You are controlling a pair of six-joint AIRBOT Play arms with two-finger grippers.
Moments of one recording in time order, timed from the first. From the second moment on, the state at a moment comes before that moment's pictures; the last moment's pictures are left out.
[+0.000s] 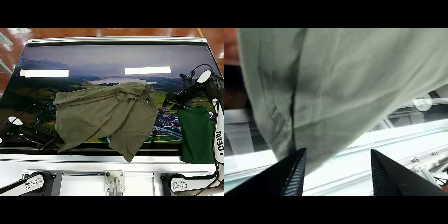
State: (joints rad) left arm 0.34 -1.25 0.57 1.02 -1.37 -1.30; right arm -0.19 -1.58 1.38 -1.26 1.38 1.46
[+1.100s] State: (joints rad) left arm 0.33 -1.25 0.50 0.99 -1.29 -1.29; right arm -0.19 -1.58 1.38 -1.25 1.35 1.45
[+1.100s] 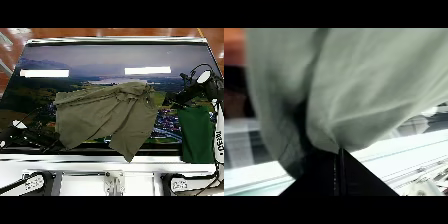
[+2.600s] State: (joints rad) left arm 0.49 -1.28 0.72 1.09 -1.21 -1.35; right arm -0.19 -1.58 1.38 -1.23 1.38 1.45
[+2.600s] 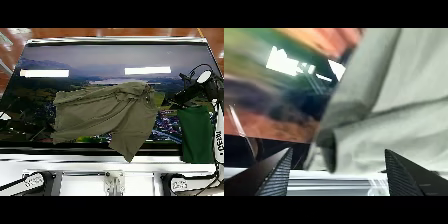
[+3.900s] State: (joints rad) left arm 0.55 -1.25 0.52 0.98 -1.10 -1.21; right arm -0.19 -1.58 1.38 -1.21 1.41 1.46
